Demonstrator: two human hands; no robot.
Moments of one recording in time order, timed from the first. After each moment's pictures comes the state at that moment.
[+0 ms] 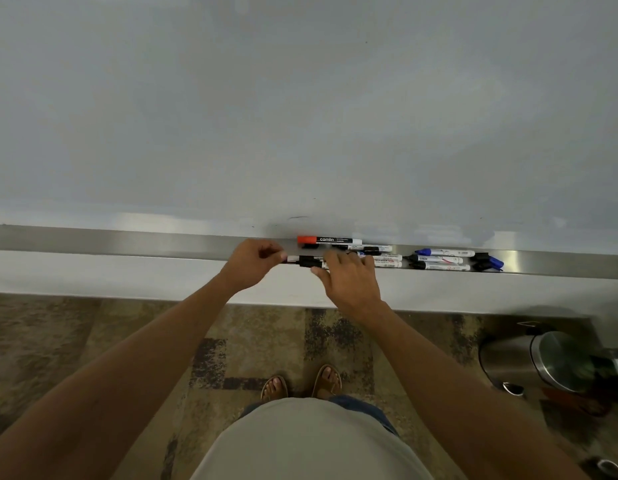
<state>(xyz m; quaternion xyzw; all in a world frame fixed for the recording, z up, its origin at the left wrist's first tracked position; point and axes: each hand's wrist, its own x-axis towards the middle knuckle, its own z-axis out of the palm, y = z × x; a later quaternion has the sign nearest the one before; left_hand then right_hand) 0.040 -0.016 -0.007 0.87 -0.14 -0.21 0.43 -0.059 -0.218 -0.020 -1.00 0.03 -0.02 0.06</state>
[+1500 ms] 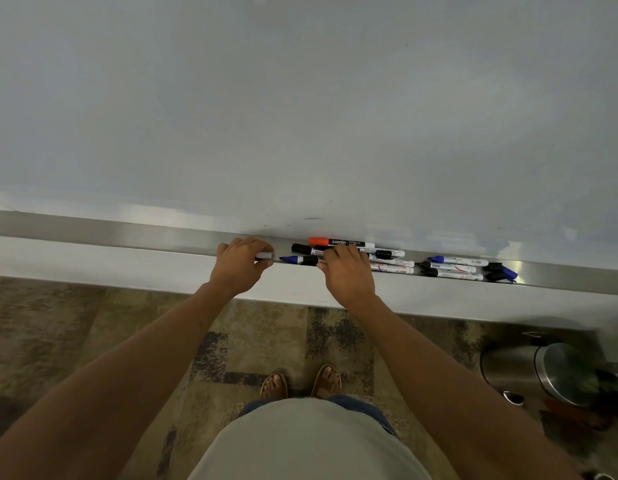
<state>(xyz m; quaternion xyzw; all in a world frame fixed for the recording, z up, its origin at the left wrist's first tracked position) 0.048 0.019 -0.031 0.95 -0.21 -0.08 0.22 -0.028 -0.201 -0.028 -1.00 0.02 0.00 0.09</state>
